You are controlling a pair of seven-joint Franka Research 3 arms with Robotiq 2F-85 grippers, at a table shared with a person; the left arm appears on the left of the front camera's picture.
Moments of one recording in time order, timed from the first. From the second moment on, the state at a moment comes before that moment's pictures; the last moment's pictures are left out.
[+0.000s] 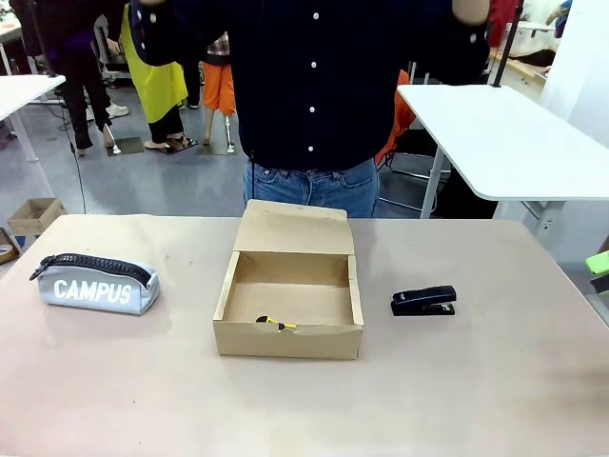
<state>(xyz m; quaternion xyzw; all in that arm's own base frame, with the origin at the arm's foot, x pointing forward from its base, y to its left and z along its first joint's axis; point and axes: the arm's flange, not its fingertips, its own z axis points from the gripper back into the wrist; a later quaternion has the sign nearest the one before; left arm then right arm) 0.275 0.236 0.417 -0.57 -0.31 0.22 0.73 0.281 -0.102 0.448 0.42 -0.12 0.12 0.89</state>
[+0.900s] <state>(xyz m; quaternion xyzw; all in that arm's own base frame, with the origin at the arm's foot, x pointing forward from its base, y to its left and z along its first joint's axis) 0.275 0.236 0.417 -0.57 -0.31 0.22 0.73 0.281 -0.102 0.448 0.42 -0.12 0.12 0.89</state>
